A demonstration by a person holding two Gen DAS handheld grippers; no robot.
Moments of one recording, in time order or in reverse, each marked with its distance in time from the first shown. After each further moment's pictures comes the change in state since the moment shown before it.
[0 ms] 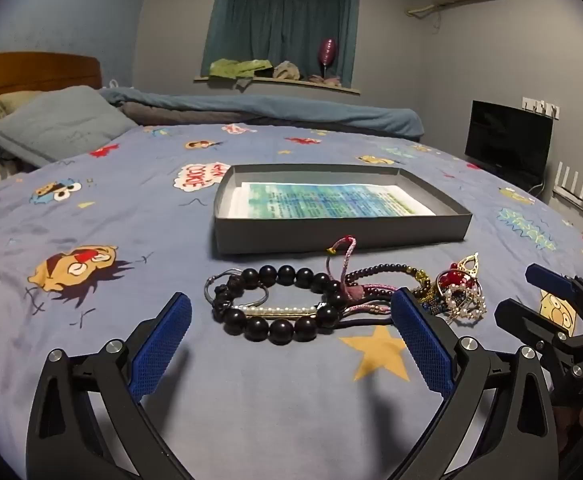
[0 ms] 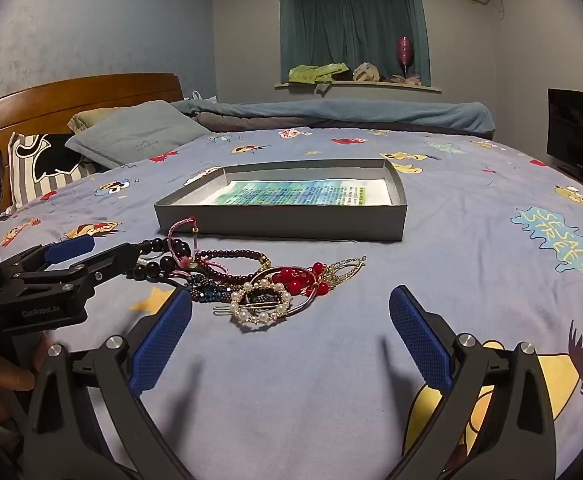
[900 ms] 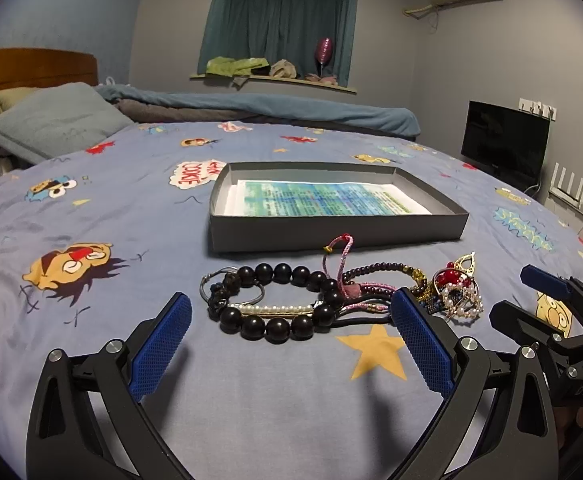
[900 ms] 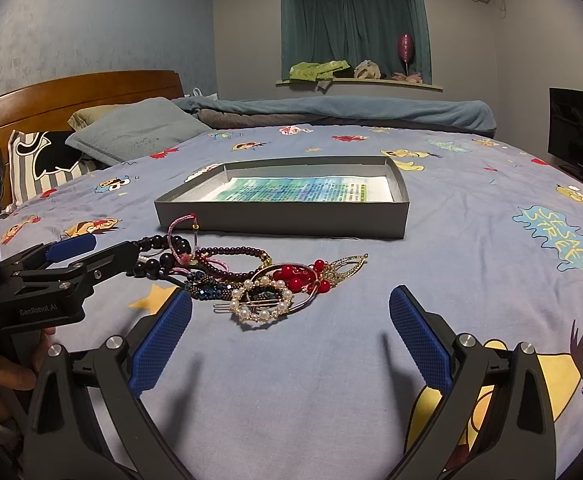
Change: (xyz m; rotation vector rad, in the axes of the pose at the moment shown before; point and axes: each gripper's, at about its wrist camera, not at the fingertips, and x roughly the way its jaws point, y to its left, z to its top) left arm 0.000 -0.001 -0.001 -0.020 0.008 -0.024; right arm 0.001 0.001 0.000 -0.001 0.008 -0.001
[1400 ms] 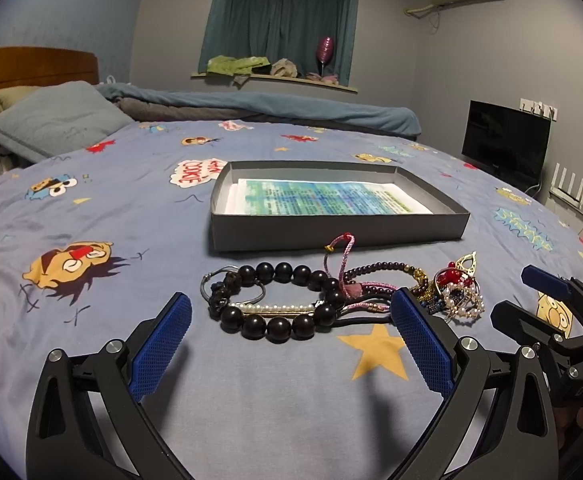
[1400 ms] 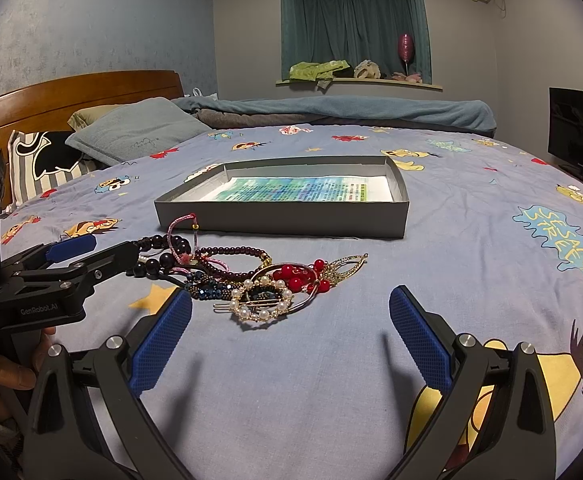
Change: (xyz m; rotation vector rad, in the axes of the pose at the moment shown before) left arm 0.003 0.004 -0.002 -0.005 0.003 -0.001; right arm 0.001 0.000 0.000 -0.001 0.003 0.000
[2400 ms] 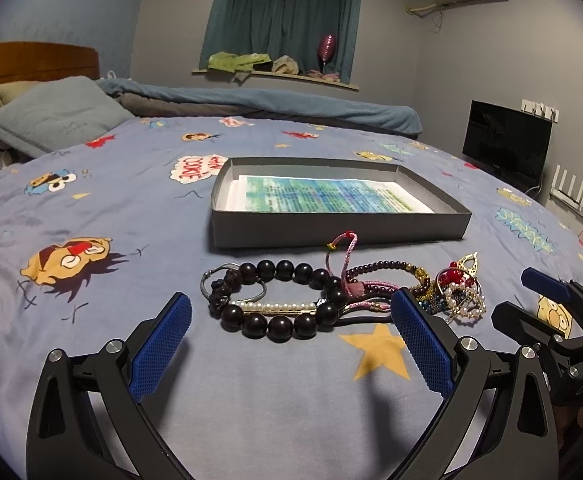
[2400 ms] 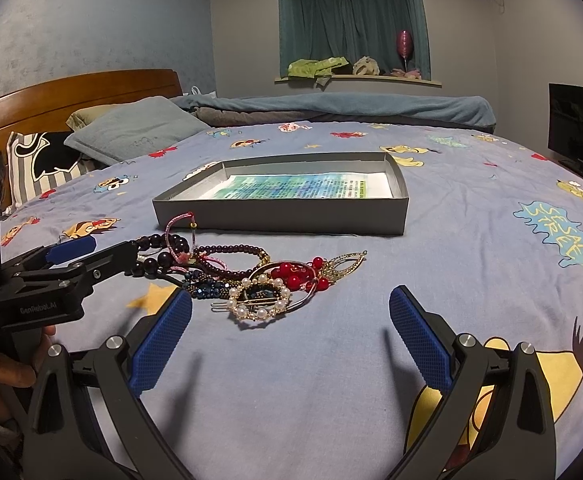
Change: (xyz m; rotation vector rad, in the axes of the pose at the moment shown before) left arm 0.003 0.003 -0.001 -0.014 0.012 -0.005; right arm 0.003 -0.001 0.000 0.010 0.011 0.000
